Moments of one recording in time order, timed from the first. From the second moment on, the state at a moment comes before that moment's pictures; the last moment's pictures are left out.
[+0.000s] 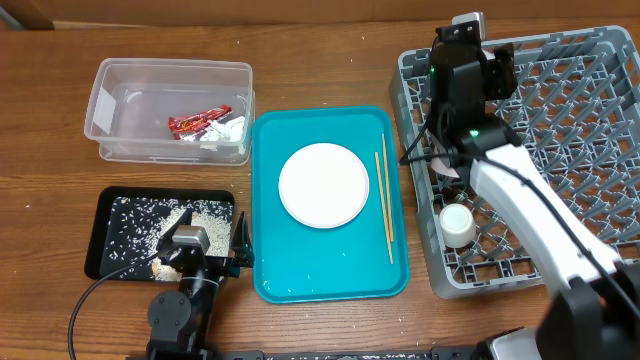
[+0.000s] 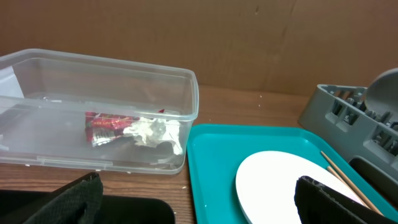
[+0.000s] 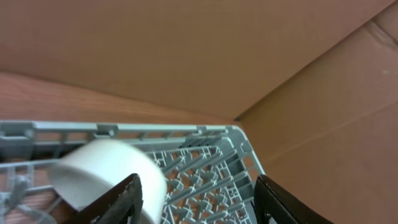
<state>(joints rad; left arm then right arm) -0.10 0.02 0.01 -0.07 0.02 -0.18 0.33 1.60 1.27 -0.13 0.86 -0.29</state>
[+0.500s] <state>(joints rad) -0.10 0.02 0.01 -0.07 0.02 -0.18 0.41 1.33 1.27 -0.66 0.38 0.07</state>
